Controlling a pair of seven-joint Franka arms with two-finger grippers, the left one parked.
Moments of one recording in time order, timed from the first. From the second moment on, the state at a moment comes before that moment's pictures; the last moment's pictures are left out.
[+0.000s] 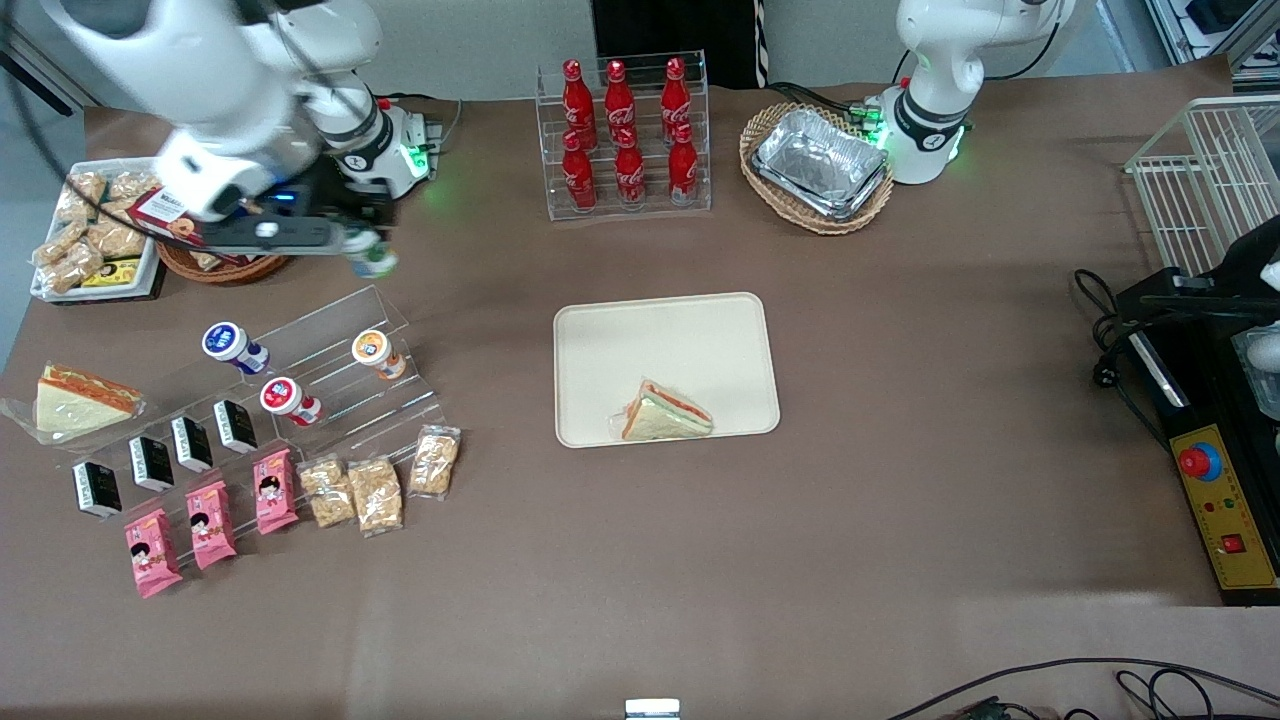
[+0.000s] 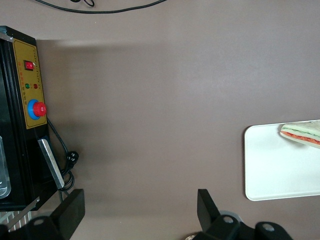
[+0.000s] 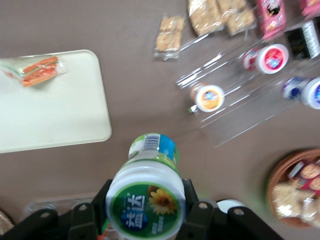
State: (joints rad) arm 0.10 -0.12 0.33 -1.73 0.08 1.49 0.51
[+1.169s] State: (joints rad) arm 0.30 0.53 0.54 -1.85 -0.22 2.23 1.15
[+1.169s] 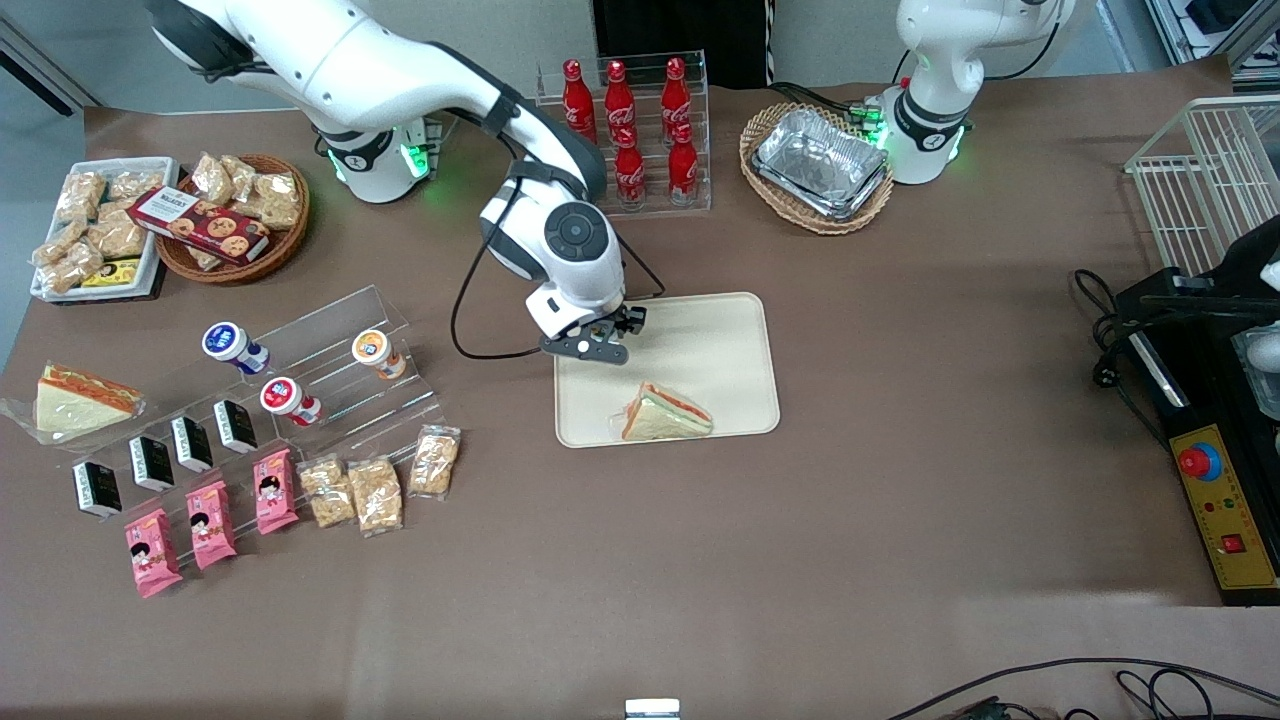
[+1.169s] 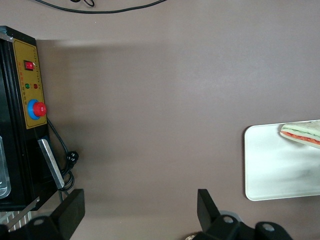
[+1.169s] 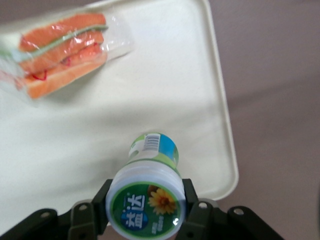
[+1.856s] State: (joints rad) arm 0.30 0.55 0.52 -1.95 -0.22 2.37 1.15
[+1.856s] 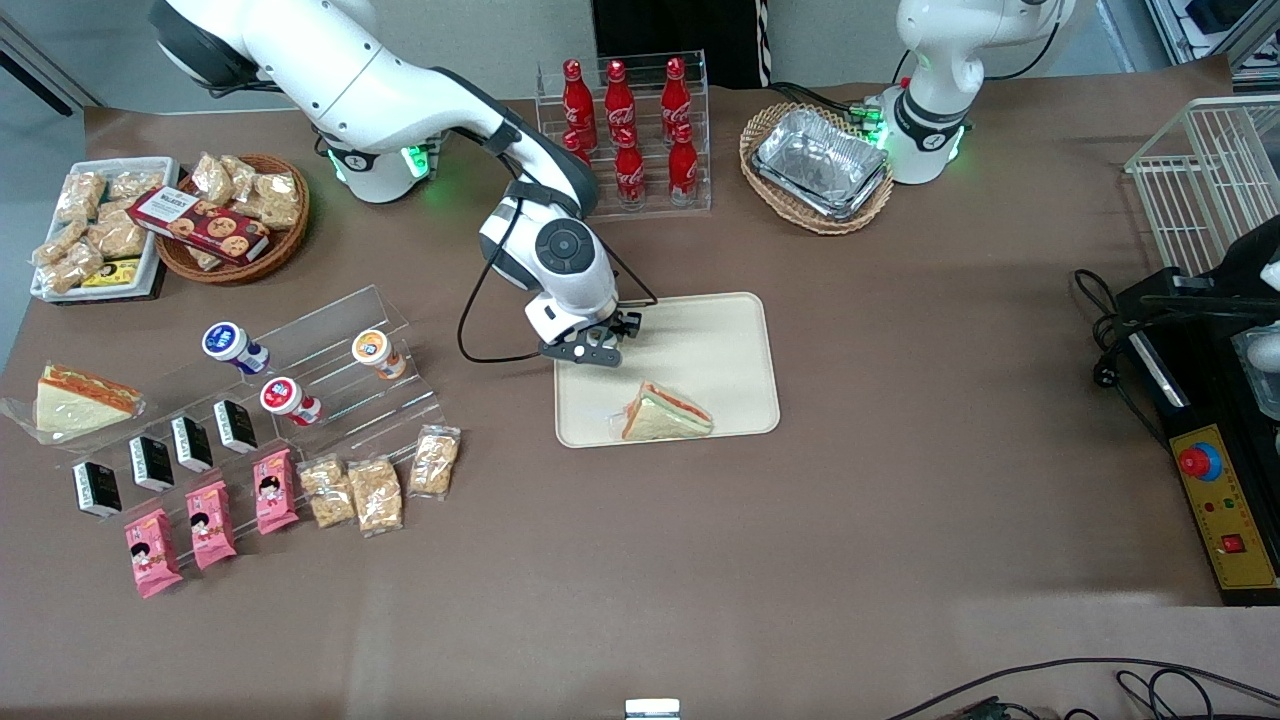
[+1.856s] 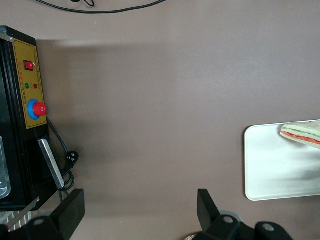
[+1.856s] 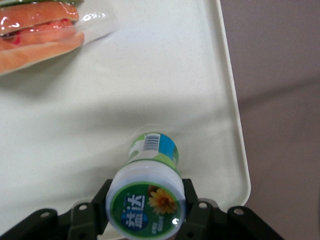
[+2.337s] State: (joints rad) arm 0.30 0.55 0.52 -1.95 -0.22 2.38 1.15
